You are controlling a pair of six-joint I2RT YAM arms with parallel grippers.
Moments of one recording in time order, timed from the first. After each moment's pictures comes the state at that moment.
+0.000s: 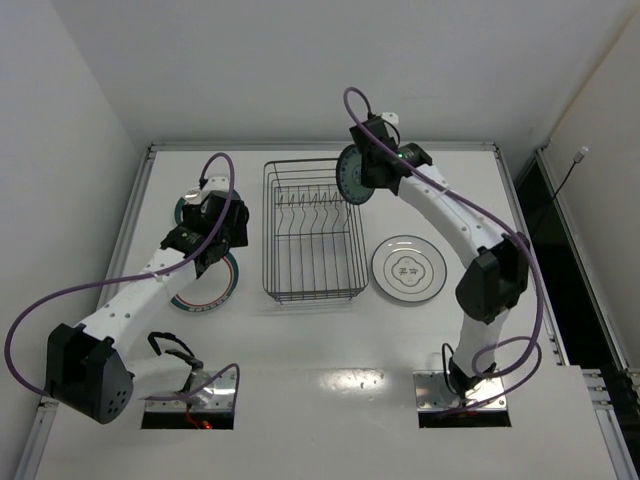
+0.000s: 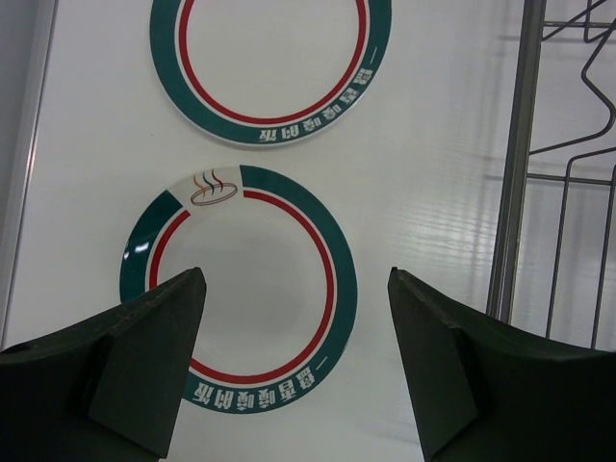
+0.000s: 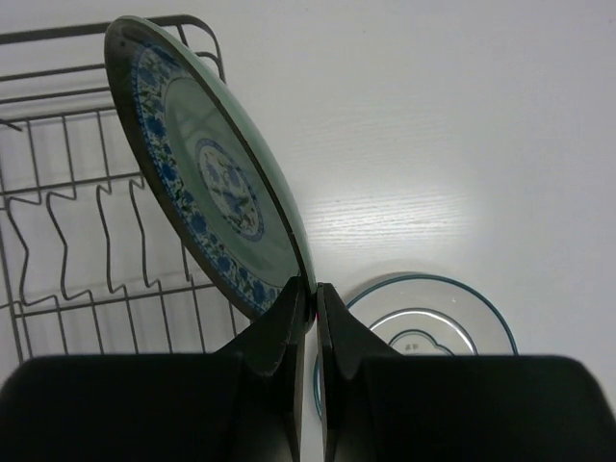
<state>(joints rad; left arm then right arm) -0.39 1.19 0.95 -0.52 -0.55 -0.32 0.50 1.83 1.77 -0.75 0.48 0.40</state>
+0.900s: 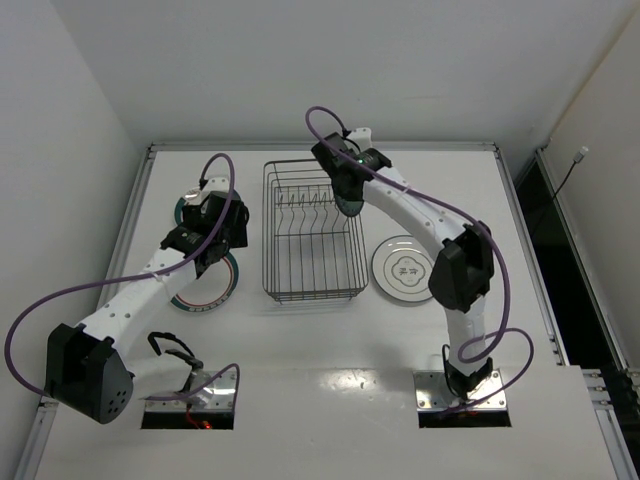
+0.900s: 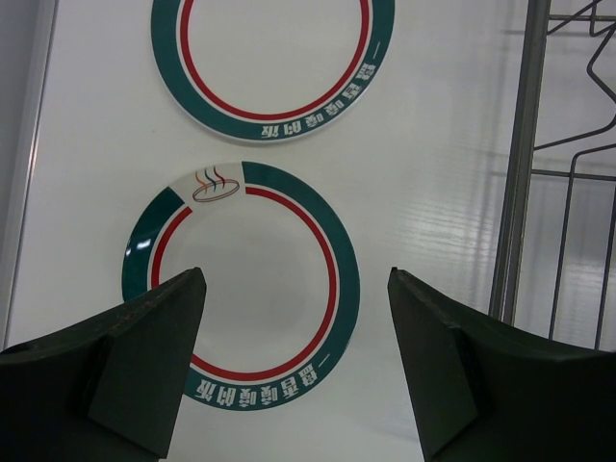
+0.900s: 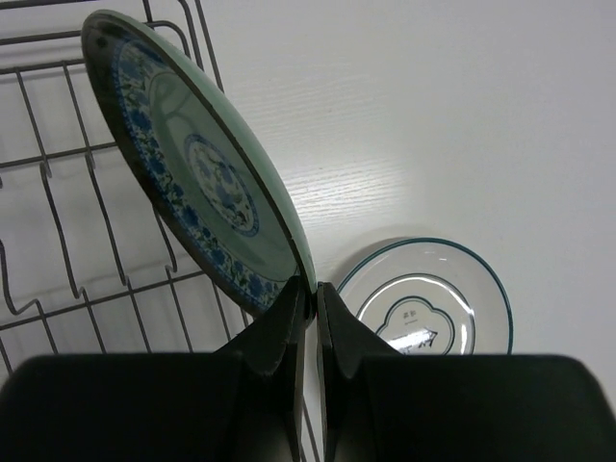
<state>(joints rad) -0.39 1.19 0.95 -0.53 -0.55 -0.32 0.63 2.04 1.94 -0.96 0.72 0.55</state>
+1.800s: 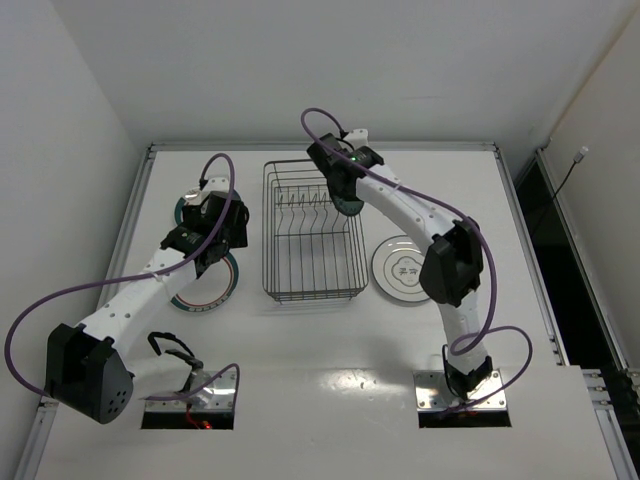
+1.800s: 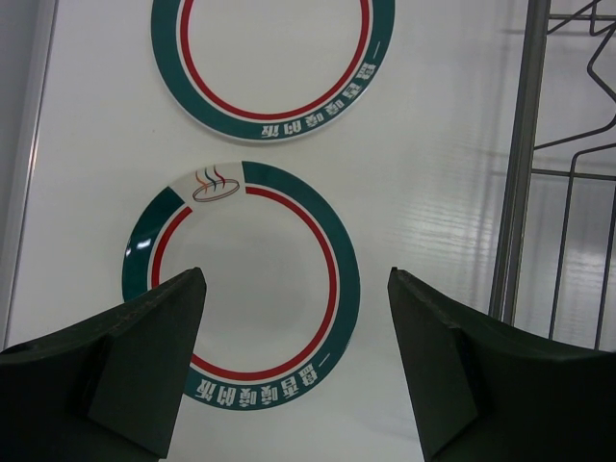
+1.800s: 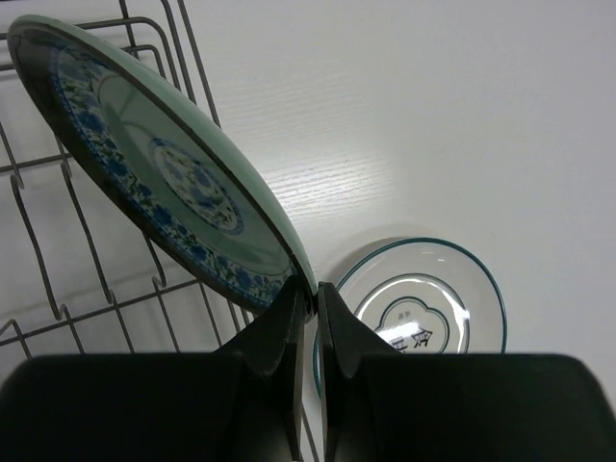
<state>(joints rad) -0.39 1.19 0.95 -0.53 -0.55 -0.32 0.64 2.11 2.02 -1.02 0.75 0.56</state>
